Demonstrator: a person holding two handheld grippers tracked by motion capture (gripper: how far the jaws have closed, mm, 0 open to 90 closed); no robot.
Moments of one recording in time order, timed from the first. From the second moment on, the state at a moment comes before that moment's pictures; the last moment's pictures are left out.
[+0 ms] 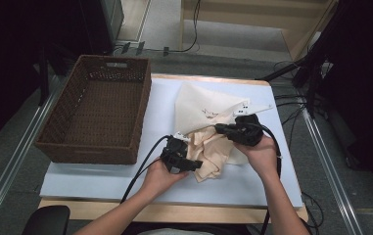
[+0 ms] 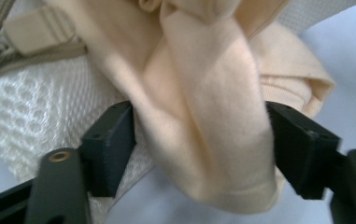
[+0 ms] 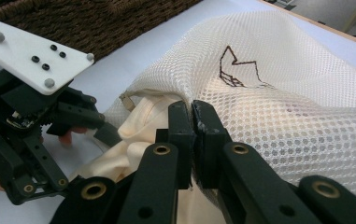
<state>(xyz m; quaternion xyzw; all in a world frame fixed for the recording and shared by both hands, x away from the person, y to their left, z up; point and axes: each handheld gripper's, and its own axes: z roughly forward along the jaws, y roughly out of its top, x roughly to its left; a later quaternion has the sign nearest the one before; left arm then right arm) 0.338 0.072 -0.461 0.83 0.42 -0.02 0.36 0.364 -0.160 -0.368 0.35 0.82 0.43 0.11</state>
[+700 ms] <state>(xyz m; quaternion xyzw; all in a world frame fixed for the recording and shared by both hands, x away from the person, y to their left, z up) 0.364 0.052 -0.423 0.81 0.41 0.00 0.42 0.363 -0.156 -0.367 0.34 0.83 0.44 0.11</state>
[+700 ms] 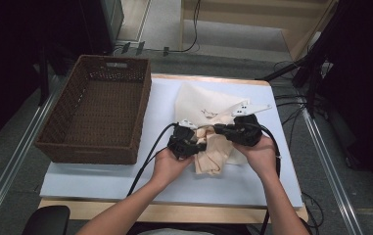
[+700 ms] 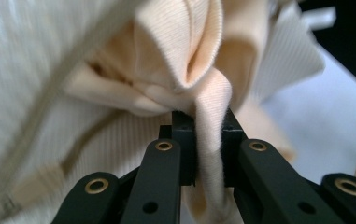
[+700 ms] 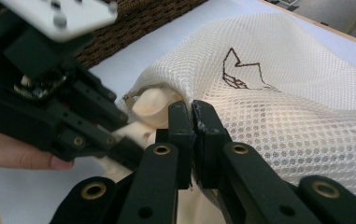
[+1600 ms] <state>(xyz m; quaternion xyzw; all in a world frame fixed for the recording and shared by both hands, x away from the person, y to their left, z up) 0.405 0.025 -0.429 0.80 0.43 0.05 0.41 0.365 -0.159 -0.369 0.35 0.83 0.43 0.10</state>
